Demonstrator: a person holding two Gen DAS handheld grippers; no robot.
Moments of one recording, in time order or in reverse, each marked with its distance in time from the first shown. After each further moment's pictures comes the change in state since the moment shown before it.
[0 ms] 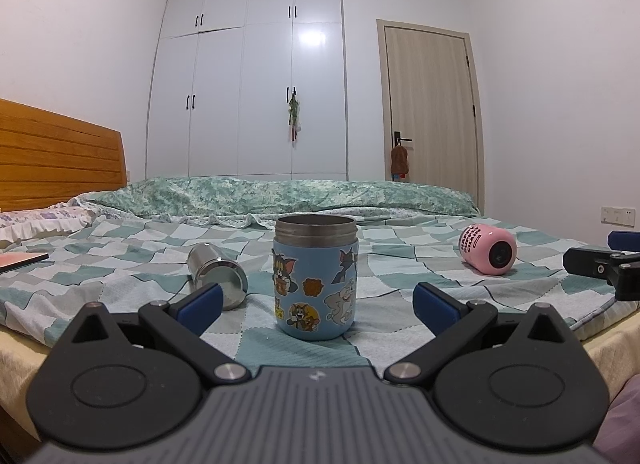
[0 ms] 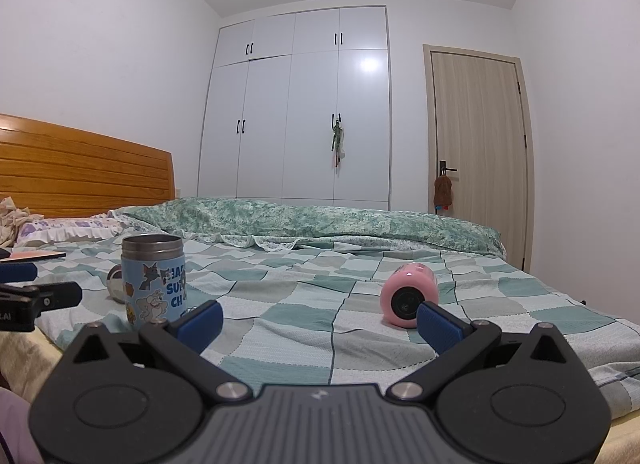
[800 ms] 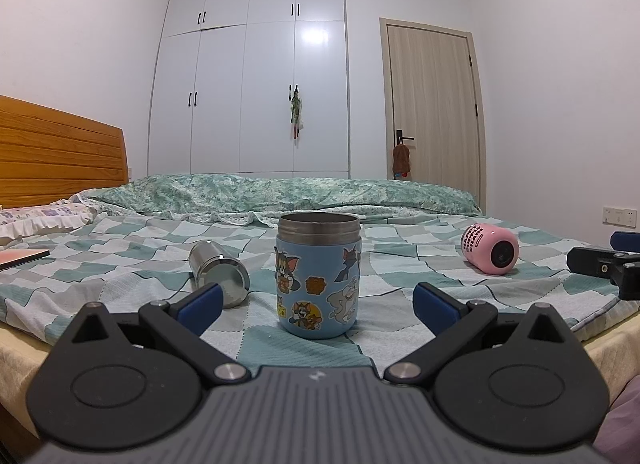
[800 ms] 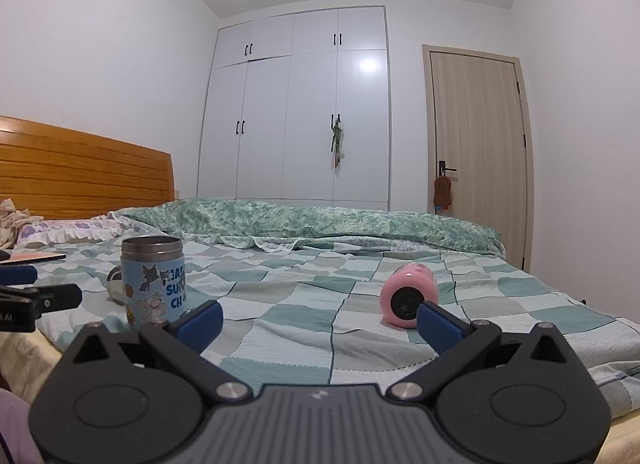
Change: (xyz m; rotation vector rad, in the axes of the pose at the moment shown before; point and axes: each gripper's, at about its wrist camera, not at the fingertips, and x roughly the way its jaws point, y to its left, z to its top) left arm 0.001 0.002 -0.001 -0.006 0.007 0.009; right arm 0.000 -0.001 0.000 0.002 -0.001 0.000
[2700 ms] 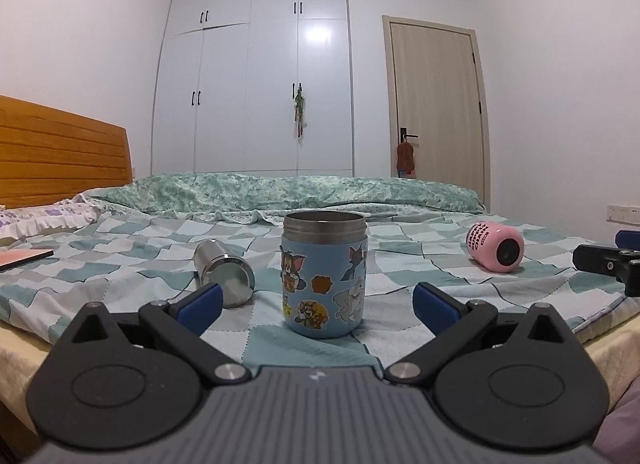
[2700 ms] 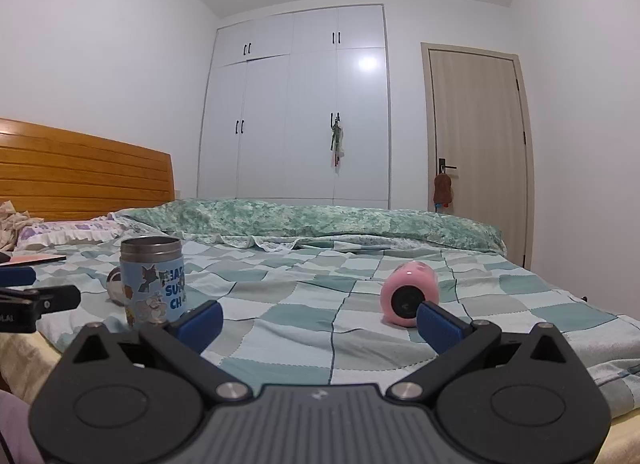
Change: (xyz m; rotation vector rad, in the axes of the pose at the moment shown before) left arm 0.001 0.002 0.002 0.002 0.003 0.007; right arm 0.001 -0.002 0.002 0.007 0.003 0.004
